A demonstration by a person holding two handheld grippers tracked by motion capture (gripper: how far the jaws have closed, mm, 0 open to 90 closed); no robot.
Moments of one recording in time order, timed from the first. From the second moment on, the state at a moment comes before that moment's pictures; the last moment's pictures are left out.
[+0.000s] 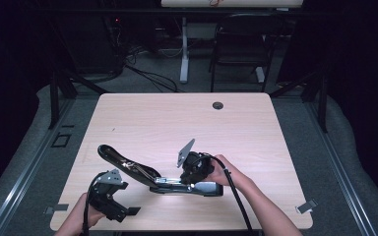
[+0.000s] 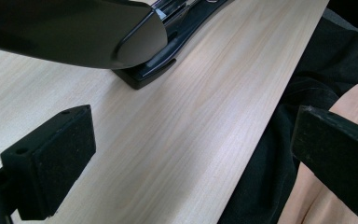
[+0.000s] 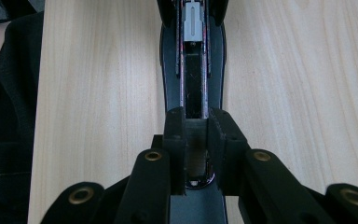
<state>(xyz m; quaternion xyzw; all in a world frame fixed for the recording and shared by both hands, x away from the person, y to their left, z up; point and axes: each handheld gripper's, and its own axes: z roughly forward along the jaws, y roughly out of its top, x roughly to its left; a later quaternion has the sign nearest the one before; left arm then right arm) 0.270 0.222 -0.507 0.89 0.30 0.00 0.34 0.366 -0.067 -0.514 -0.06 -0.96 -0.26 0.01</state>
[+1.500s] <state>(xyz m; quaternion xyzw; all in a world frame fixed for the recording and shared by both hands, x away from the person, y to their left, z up) 0.272 0.227 -0.506 0.89 0.31 0.01 0.34 0.367 -0.095 -0.498 -0.19 -0.94 -0.27 -0.01</state>
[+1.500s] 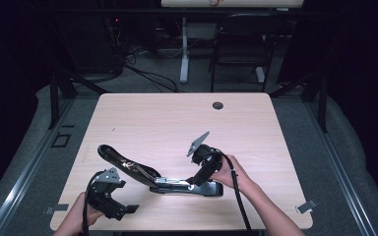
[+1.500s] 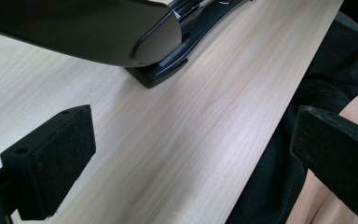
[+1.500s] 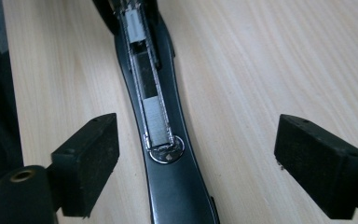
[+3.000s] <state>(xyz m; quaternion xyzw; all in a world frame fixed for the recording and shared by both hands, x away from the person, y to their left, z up) 0.284 0.255 -0.502 0.82 0.47 0.08 0.33 0.366 -0.101 -0.496 -0.22 -0.94 -0.25 -0.05</state>
